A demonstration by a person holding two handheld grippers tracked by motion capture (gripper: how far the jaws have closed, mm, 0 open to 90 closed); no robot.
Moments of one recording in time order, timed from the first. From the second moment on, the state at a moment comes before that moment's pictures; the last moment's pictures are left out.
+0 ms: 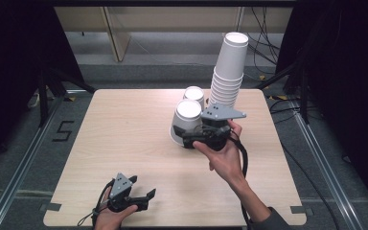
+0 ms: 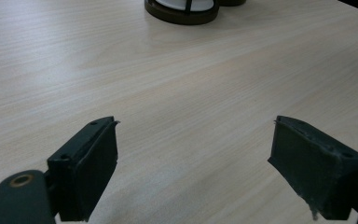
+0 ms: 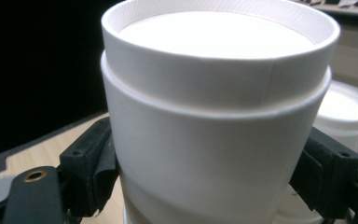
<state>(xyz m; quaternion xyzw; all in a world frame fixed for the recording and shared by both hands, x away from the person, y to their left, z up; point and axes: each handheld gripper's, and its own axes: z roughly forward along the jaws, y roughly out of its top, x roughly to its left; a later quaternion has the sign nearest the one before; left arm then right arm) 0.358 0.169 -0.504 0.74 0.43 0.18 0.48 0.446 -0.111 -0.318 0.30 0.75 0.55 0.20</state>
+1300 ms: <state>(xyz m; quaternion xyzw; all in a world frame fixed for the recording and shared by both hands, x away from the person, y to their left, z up) 0.356 0.167 -0.500 0.74 0.42 0.18 0.49 0.427 -0.109 -0.418 0.28 0.80 0.51 0.12</state>
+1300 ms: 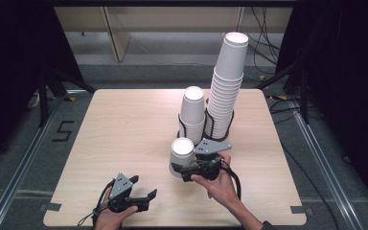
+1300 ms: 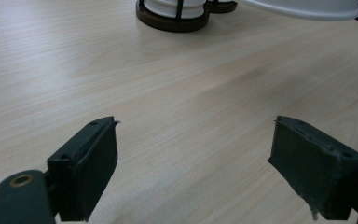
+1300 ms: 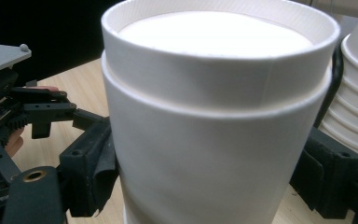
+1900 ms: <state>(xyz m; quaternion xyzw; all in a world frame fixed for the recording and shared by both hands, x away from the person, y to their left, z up) 0.349 0.149 -0.494 0.74 0.34 0.19 0.55 0.419 -0.092 -0.433 0.27 0.80 0.53 0.09</state>
